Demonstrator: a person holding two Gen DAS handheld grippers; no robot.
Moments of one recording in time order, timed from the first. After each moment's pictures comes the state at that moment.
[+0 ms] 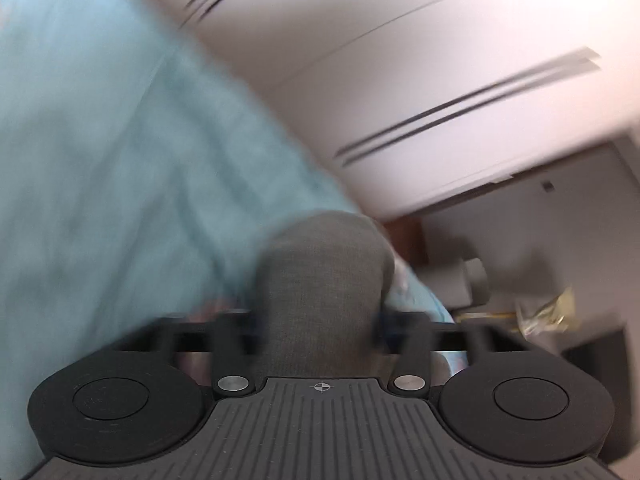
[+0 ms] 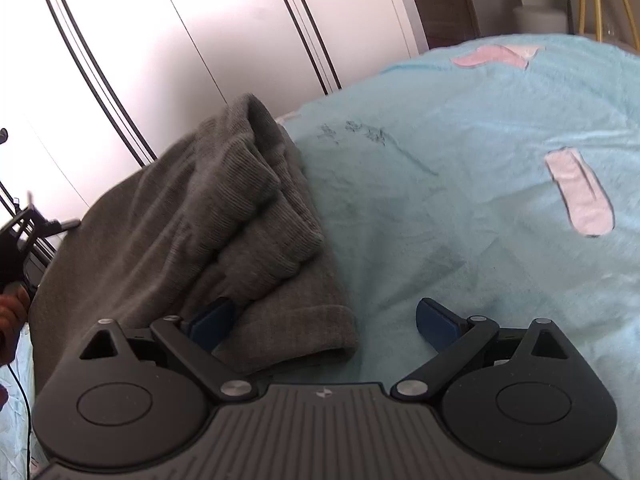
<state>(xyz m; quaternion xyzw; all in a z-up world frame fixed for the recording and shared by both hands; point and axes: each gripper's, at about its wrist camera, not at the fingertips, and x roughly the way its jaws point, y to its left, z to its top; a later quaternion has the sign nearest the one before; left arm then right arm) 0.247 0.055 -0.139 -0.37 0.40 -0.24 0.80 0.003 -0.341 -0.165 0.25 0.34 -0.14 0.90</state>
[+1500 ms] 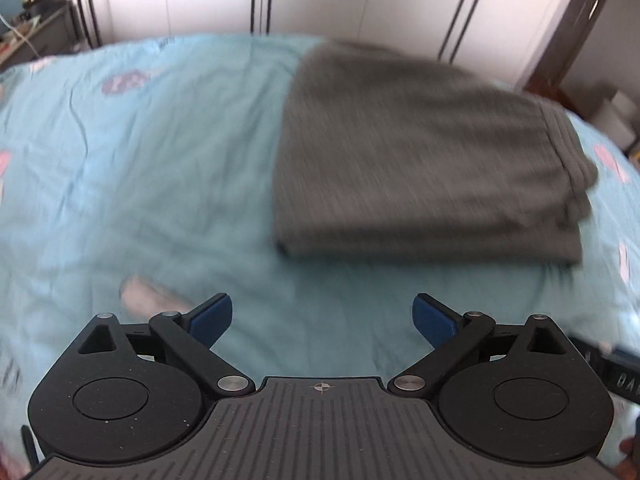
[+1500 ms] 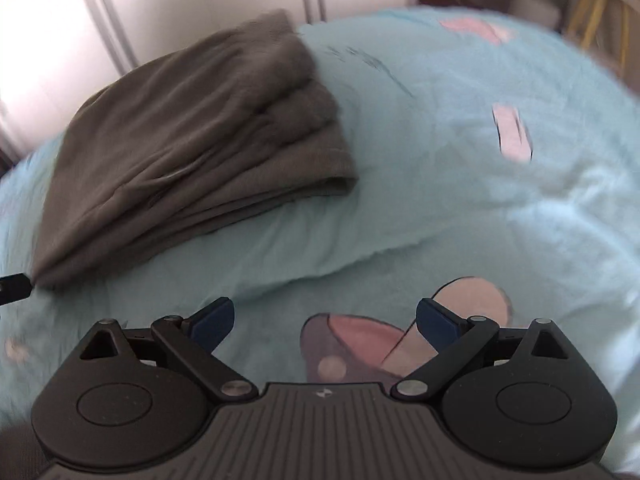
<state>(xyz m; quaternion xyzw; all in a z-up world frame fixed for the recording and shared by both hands) -0.018 -0.009 -0.068 -0.03 0.51 -0.07 0.86 -0.050 -0.254 -0.106 0.14 0.48 -0.17 0.85</state>
